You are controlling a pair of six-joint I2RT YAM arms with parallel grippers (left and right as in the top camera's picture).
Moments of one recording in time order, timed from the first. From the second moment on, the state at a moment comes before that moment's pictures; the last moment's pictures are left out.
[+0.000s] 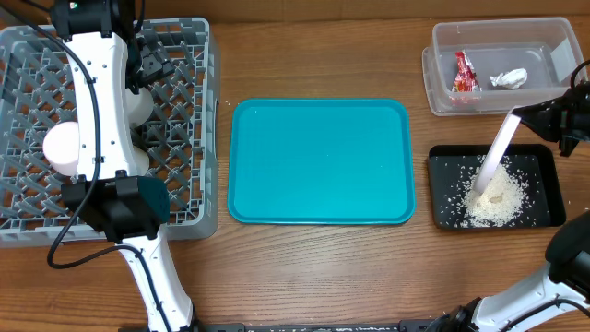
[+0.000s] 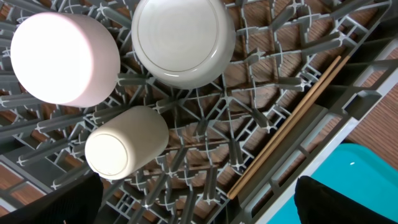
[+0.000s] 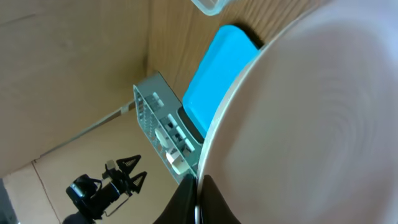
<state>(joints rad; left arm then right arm) 0.10 2.26 2.57 -1.67 -0.22 -0.53 -0.63 1.94 1.83 -1.55 -0.98 0.20</state>
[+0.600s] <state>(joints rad) 0.10 2.26 2.57 -1.67 -0.22 -0.53 -0.63 1.94 1.83 -1.57 -0.96 0.02</state>
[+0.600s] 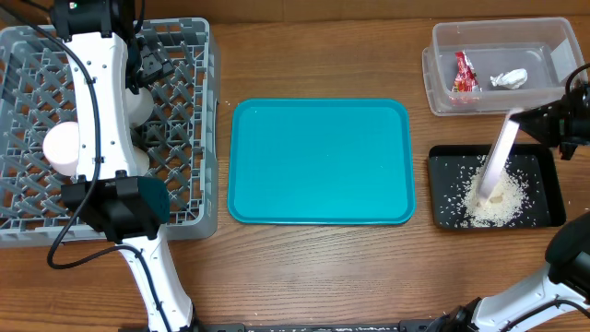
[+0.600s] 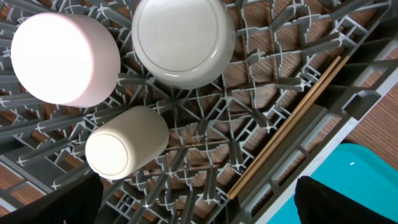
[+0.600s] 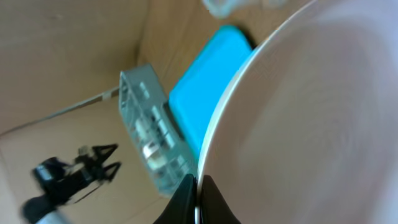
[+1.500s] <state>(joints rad) 0.10 2.26 2.57 -1.67 -0.22 -0.53 0.18 1.93 1.83 -1.28 -0.91 0.09</state>
